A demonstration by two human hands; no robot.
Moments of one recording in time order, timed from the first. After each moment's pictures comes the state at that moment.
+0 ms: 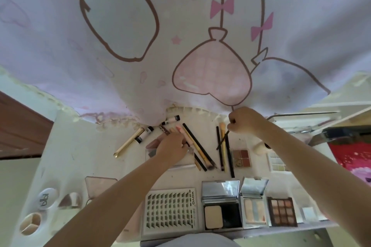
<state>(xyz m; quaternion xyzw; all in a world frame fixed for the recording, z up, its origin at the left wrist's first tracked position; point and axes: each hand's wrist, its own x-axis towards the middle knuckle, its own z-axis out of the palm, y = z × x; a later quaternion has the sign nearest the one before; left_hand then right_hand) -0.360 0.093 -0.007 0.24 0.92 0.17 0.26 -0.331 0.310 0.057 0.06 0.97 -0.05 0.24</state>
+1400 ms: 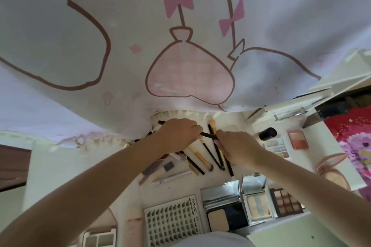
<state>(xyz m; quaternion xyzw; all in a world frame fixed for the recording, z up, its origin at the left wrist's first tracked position) -0.409 0.148 0.027 0.64 0.76 0.01 0.12 -0.279 0.290 0.026 0.02 0.98 -0.08 0.17</state>
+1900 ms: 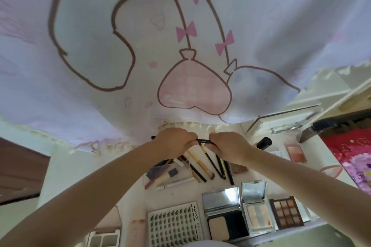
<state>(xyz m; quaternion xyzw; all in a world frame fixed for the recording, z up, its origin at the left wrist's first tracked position) -0.388 0.122 0.075 0.53 0.82 0.01 0.22 -0.290 0.275 0.057 0.00 0.98 -0.09 0.16</state>
